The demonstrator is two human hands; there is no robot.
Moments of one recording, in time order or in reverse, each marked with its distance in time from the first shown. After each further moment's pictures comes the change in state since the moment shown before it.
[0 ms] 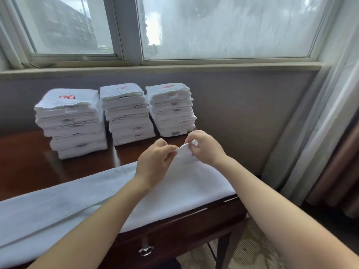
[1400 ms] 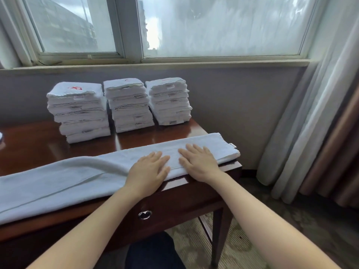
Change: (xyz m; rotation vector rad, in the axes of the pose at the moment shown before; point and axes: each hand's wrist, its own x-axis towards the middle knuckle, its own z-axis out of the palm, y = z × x) left_hand -0.088 -0.006 0.002 0.287 -0.357 -0.056; right_hand -0.091 0.007 0.043 -0.357 -0.230 -0.005
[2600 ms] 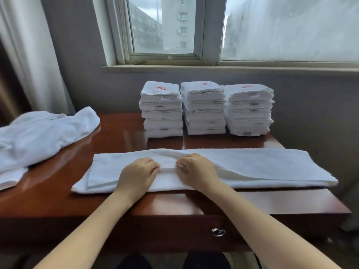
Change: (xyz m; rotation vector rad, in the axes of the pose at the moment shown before) left_hand -0.103 -0.161 -0.076 0.052 0.341 -0.248; right_hand 0.062 -0.198 0.037 0.148 0.184 -0.445
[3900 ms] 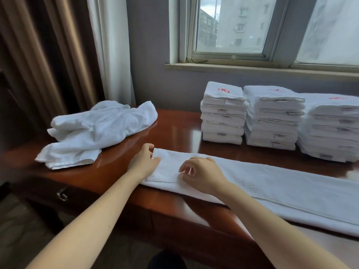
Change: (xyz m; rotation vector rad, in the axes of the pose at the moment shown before) left_hand -0.006 -0.134 -0.048 -0.205 -0.075 -0.819; right_hand 0.066 -0.104 0.047 0.171 -0.226 -0.247
